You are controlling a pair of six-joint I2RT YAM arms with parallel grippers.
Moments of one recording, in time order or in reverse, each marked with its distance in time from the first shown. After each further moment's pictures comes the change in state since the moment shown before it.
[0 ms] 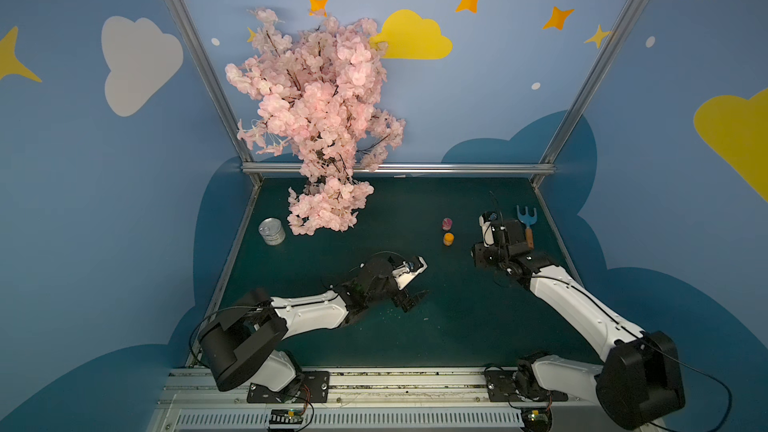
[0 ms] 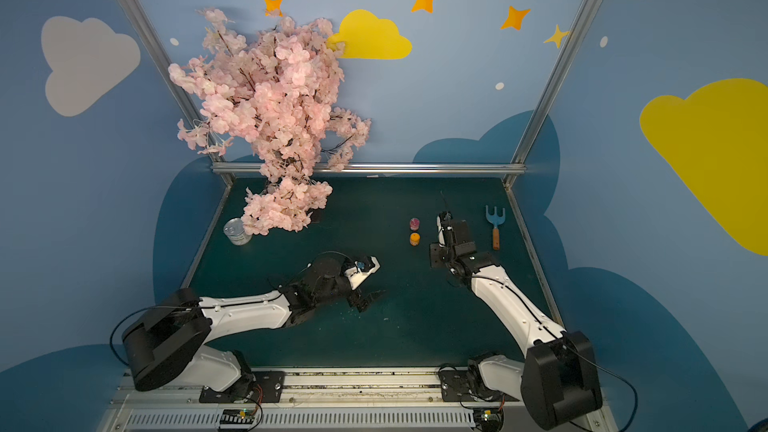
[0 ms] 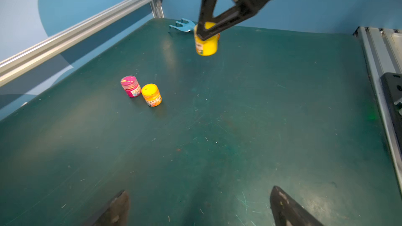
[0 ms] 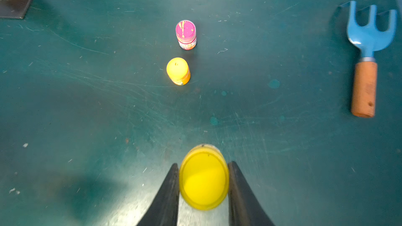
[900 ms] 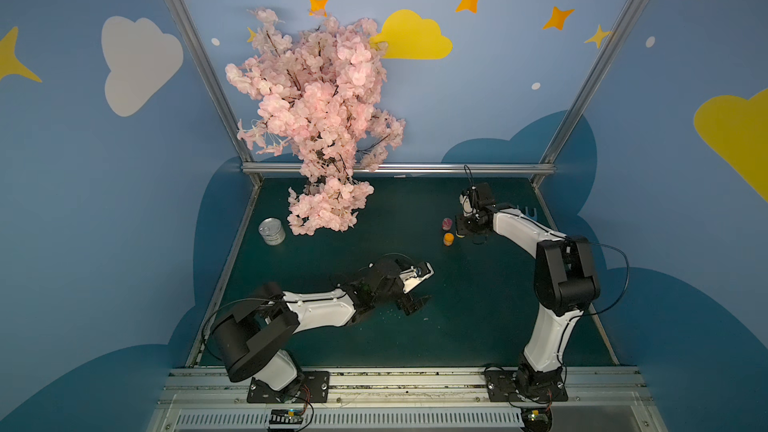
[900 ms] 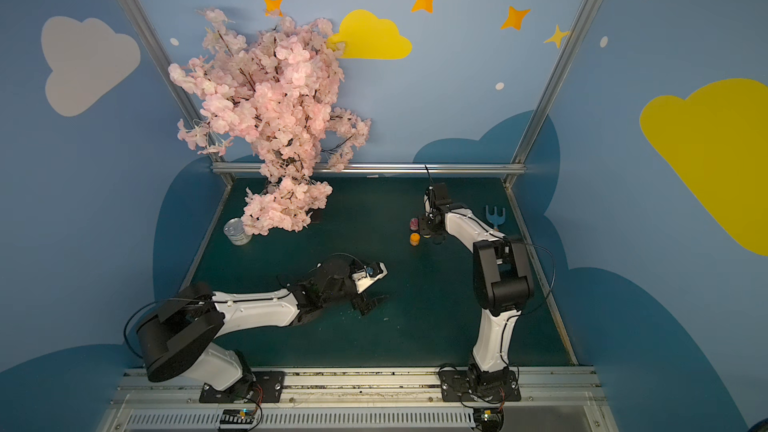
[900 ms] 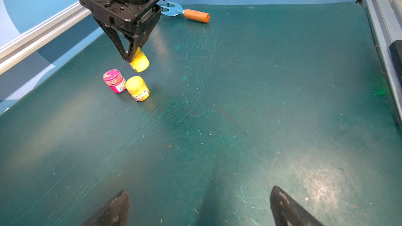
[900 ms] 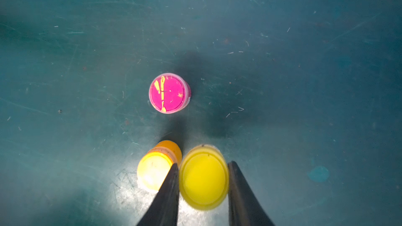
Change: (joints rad) left arm -0.026 0.057 0.034 -0.028 -0.009 0.066; right arm -0.059 0.653 0.554 -0.116 -0.074 -0.006
